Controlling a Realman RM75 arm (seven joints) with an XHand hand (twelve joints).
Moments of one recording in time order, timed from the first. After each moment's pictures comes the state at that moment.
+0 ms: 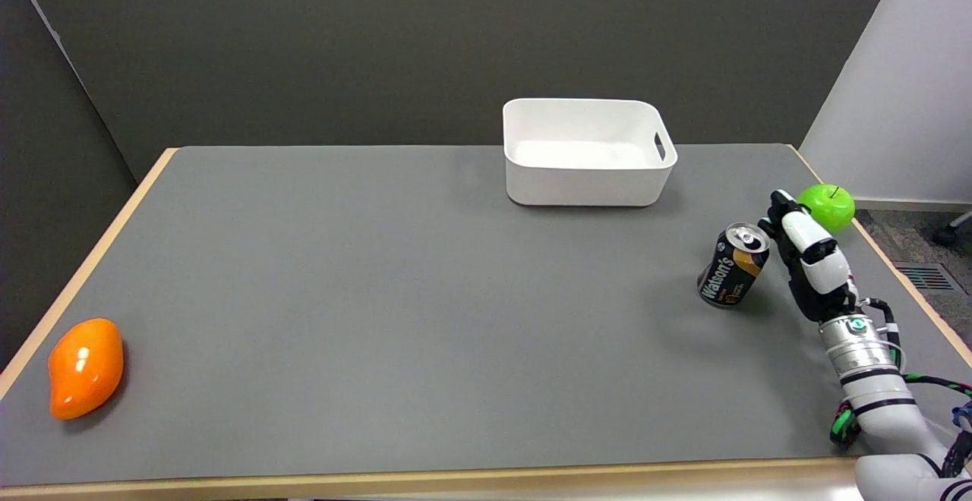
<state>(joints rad) -0.07 -0.96 -1.74 0.56 0.68 1.10 1.67</state>
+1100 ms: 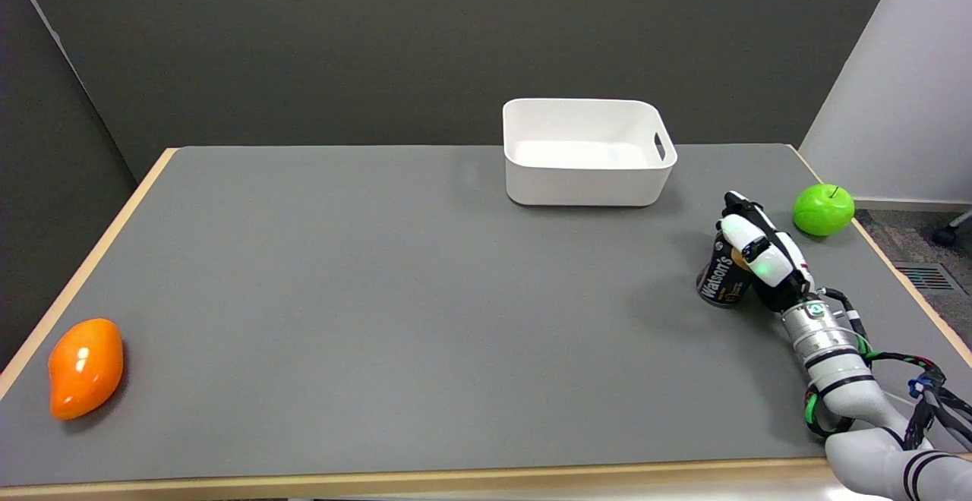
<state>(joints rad) 0.05 -0.97 -1.83 0.51 0.62 1.03 1.71</state>
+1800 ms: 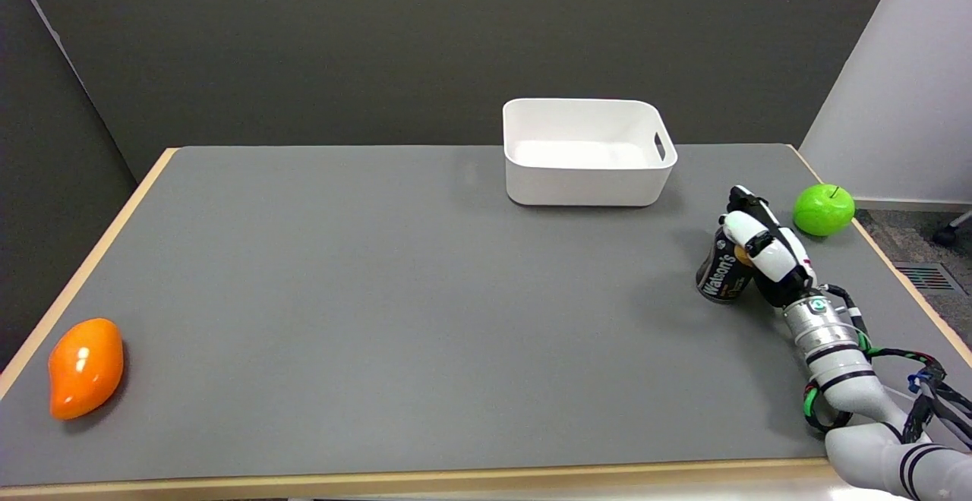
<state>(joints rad) 0.08 -0.97 -1.85 0.46 0.62 1.05 1.74</state>
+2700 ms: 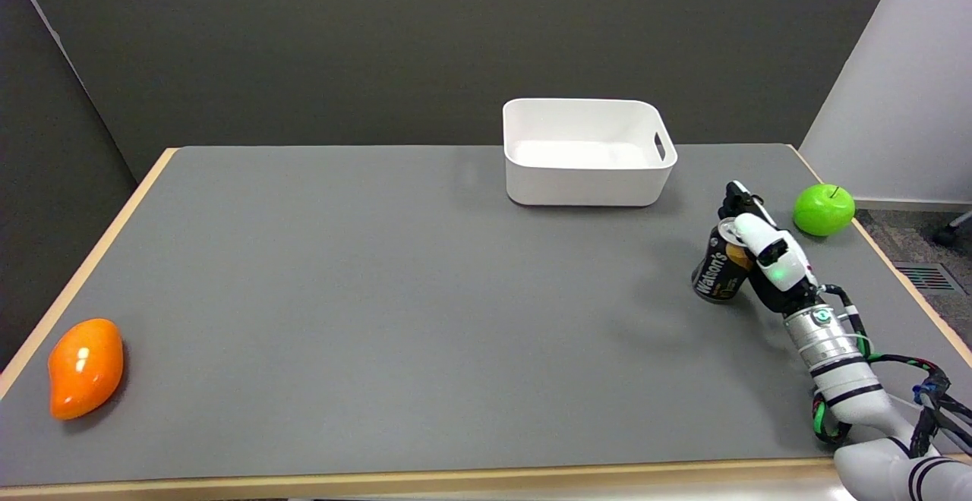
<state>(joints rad) 0.06 -0.97 -1.88 0.42 0.57 1.22 1.79</state>
